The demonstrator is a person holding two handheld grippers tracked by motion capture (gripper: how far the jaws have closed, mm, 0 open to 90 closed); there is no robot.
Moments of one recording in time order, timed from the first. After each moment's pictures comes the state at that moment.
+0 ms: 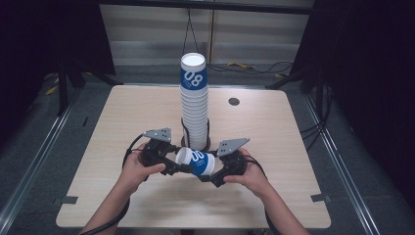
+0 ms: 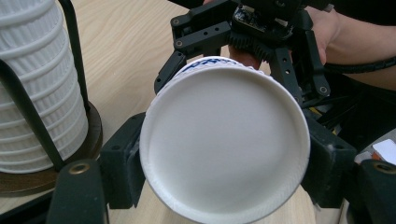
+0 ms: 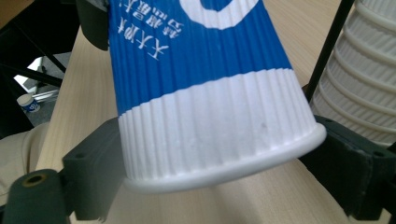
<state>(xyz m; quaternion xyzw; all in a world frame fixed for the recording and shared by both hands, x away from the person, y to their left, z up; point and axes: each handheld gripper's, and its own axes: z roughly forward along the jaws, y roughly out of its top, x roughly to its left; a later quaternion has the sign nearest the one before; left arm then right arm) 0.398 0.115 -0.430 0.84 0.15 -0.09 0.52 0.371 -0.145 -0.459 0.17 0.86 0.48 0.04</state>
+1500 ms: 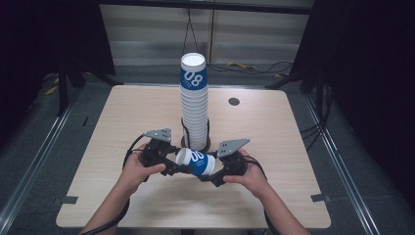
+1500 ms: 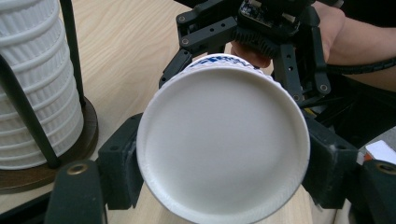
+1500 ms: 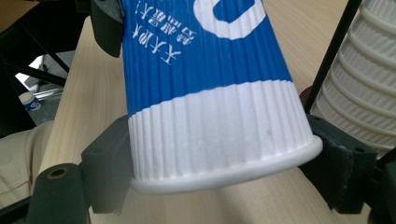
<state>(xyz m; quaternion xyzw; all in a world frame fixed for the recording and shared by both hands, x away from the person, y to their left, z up) 0.400 0.115 -0.434 0.84 0.15 -0.10 0.51 0.368 -0.145 -0.457 0.17 0.86 0.48 0.04</state>
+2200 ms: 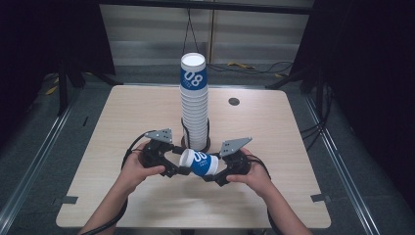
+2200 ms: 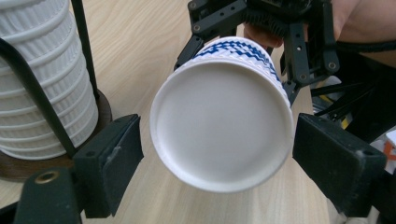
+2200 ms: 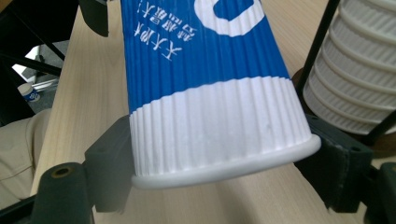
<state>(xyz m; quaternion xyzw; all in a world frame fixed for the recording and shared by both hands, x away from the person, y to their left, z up) 0.399 0.116 -0.432 0.86 0.15 -0.08 0.49 0.369 -0.155 -0.455 0.18 0.87 0.45 0.03</state>
